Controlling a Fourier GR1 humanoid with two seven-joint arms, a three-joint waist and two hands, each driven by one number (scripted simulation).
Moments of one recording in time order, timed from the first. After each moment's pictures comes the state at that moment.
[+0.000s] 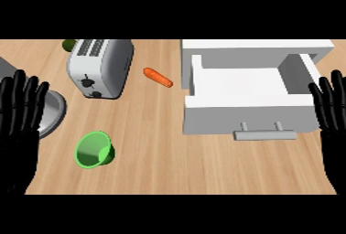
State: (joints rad) left arm 0.00 0.09 0.02 -2.10 -0.02 0.01 0.01; right arm 0.00 -0.10 -0.03 -2.10 0.00 0.00 0.05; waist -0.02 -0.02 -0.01
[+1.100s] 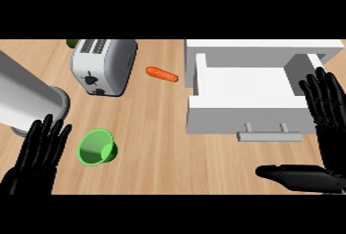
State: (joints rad) left arm 0.29 0.05 0.00 -2.04 0.26 -0.17 -0.06; right arm -0.04 -0.14 -0.05 -2.03 0.02 0.08 0.03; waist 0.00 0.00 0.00
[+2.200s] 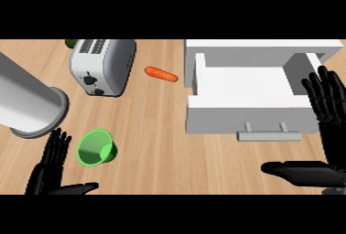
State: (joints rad) left arm 0.14 0.11 0.22 -1.27 0.10 -0.18 -0.48; right arm -0.05 -0.15 -0.10 -1.99 0.00 0.13 0.00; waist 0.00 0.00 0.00
